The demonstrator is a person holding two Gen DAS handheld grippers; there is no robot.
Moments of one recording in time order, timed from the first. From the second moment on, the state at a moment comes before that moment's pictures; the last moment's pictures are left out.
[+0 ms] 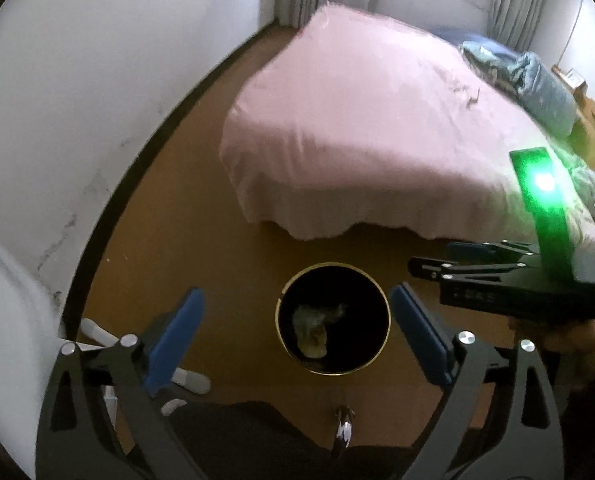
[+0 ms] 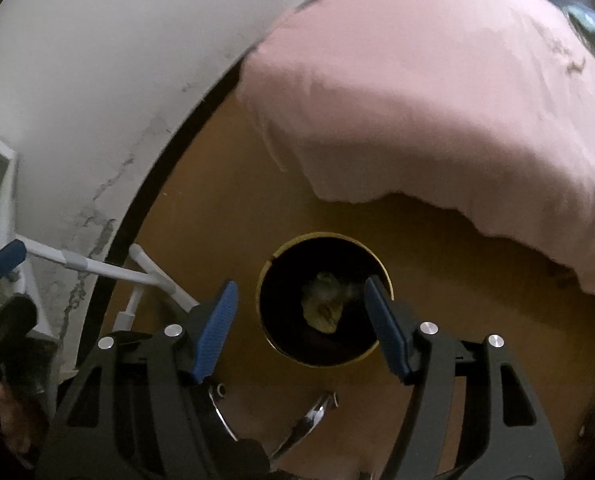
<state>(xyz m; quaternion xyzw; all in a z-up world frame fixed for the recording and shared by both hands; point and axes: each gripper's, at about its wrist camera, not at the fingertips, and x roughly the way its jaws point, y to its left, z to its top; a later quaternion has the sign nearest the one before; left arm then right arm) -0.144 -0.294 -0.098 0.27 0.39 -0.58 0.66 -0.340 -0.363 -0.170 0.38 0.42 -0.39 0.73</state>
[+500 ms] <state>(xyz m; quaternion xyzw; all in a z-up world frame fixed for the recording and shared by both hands) 0.009 0.027 0.042 0.14 0.34 -0.35 0.86 -0.092 -0.174 -0.015 0.18 0.38 -0.09 0.90</state>
